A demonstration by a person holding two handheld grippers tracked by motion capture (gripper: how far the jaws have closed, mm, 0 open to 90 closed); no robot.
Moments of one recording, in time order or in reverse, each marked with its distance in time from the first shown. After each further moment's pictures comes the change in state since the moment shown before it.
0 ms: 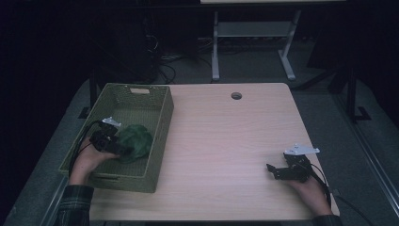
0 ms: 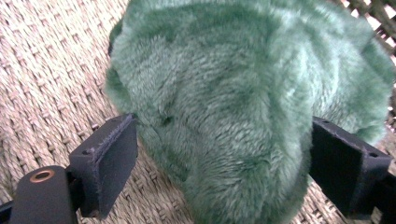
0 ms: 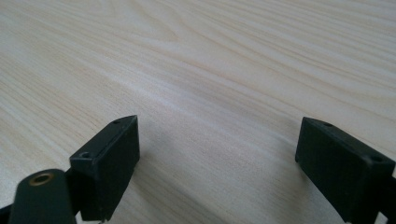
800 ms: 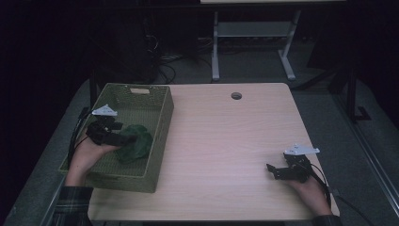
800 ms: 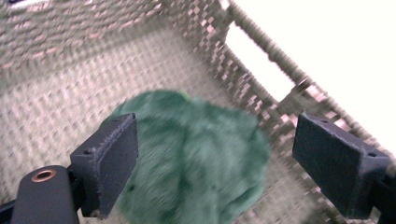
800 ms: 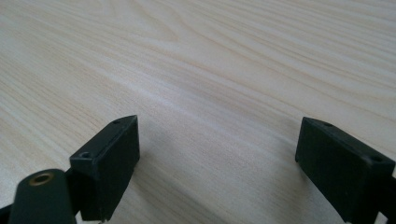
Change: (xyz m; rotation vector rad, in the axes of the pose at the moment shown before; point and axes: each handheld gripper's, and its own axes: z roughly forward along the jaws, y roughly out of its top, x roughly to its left) left arm -0.035 0.031 -0.052 -0.238 -0.048 0.033; right arm 0.000 0.000 0.000 0.000 0.000 0.003
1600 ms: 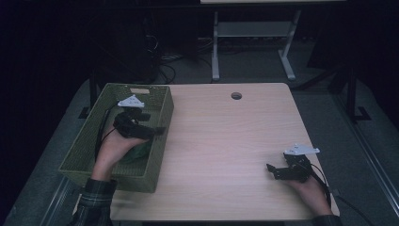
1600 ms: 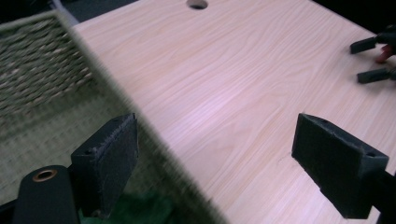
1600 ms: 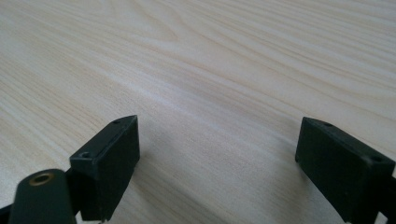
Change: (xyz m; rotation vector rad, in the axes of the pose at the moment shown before) left arm -0.062 0.054 0.022 -0.090 -0.108 0.054; right arm 0.000 0.000 0.000 -0.001 0.000 0.000
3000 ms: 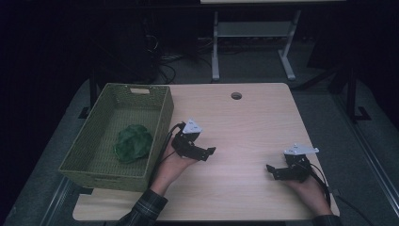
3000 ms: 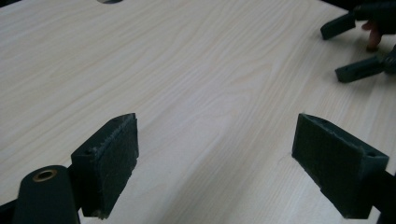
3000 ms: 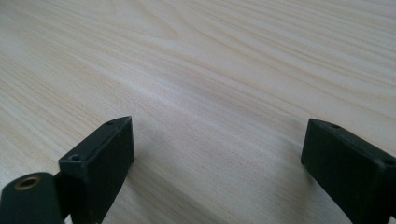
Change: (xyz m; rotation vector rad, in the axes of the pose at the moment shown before) left arm -0.096 -0.018 0.130 -0.016 -0.062 0.106; right arm 0.000 0.000 0.001 0.008 0.000 -0.004
